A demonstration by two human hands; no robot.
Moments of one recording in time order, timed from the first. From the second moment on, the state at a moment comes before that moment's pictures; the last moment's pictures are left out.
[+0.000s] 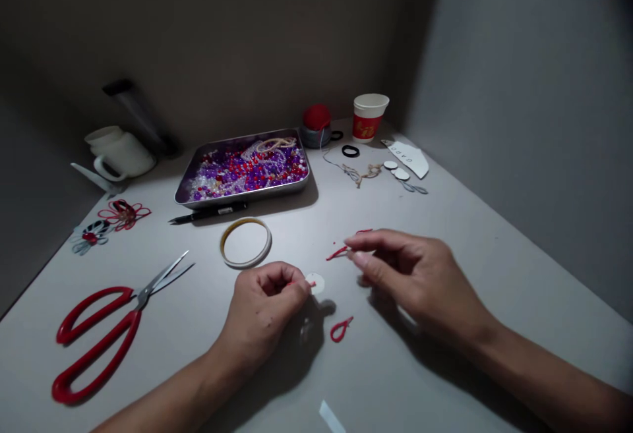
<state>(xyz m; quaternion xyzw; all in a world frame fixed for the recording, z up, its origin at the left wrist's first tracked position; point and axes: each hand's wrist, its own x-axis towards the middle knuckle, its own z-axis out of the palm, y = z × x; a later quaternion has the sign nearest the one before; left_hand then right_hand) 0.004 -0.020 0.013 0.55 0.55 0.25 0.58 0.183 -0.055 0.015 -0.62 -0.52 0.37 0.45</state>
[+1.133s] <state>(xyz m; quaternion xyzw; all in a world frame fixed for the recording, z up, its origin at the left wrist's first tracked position) -0.002 -0.022 0.001 0.50 0.52 0.34 0.60 0.195 -0.058 0.020 -0.52 -0.79 0.28 0.14</state>
